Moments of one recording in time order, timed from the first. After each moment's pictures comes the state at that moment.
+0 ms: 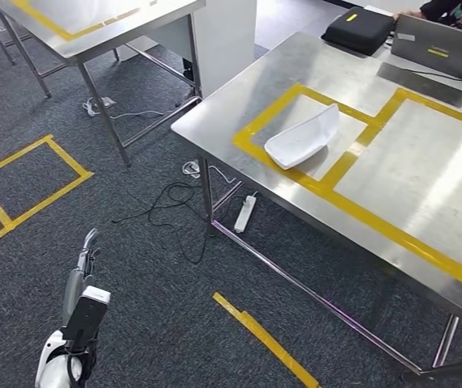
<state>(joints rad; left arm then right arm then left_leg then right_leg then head) 0.08 -0.10 -0.08 -1.44 -0.24 0.16 -0.50 0.02 0.23 -0.99 -0.27 0.99 -0.15 -0.34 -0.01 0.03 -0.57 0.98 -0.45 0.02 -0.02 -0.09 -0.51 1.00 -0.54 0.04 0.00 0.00</state>
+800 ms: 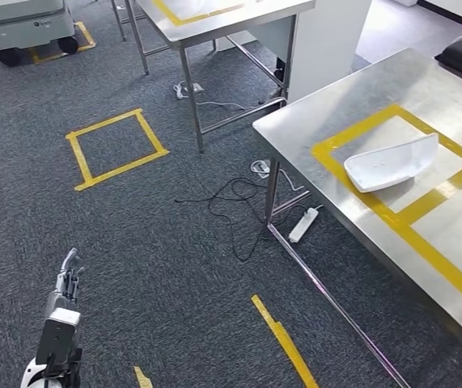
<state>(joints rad) 0.18 -0.11 0.07 -1.47 -0.15 0.04 -0.57 0.05 0.21 -0.99 -0.27 1.09 -0.12 -0.35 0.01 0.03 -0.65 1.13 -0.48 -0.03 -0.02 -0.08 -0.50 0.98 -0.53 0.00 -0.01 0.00</state>
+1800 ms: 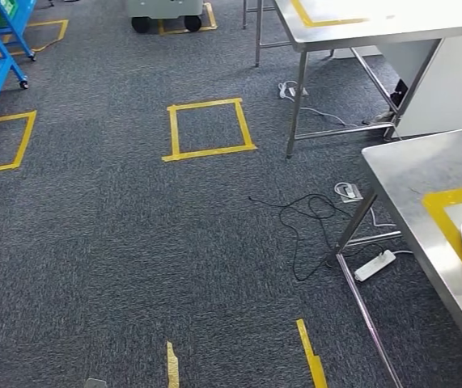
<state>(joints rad) -0.01 -0.08 0.57 -0.27 -0.45 0.11 -0.46 0.05 0.21 -1.12 -0.29 1.27 -0.10 -0.37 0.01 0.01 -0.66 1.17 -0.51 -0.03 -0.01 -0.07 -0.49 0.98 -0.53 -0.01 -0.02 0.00</state>
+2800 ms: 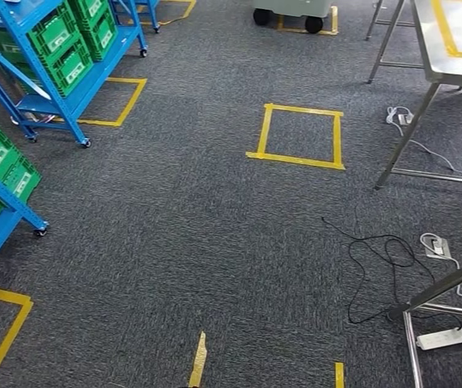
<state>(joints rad) -0.02 -0.11 0.57 -0.23 -0.54 0.12 -0.37 0.05 0.21 -1.17 -0.31 1.39 -0.09 -0.36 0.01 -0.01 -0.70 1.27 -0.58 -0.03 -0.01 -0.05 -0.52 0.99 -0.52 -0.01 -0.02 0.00</state>
